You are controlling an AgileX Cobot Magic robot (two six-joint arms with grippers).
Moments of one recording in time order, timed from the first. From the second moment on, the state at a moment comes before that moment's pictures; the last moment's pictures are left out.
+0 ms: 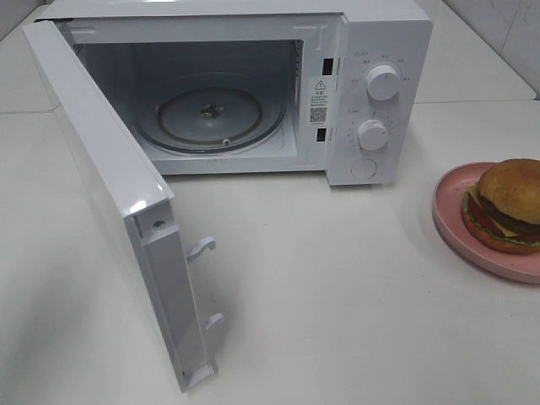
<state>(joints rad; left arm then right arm) -0.27 0.85 -0.47 -0.20 0.22 0.16 0.23 -0.01 -0.50 -0.01 1.01 0.05</state>
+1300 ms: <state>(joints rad) -0.41 1.64 -0.79 -0.19 -0.19 0.21 0.23 -0.01 -0.50 -0.01 1.01 0.05</state>
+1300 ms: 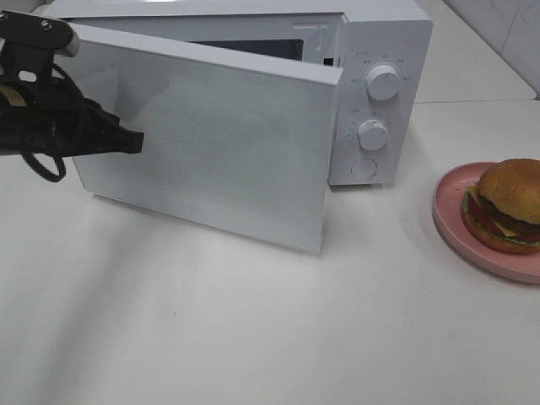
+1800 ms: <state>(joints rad) -0.45 1.76 -0.93 -0.17 -0.18 0.21 0.23 -0.01 -0.50 -0.01 1.01 0.05</state>
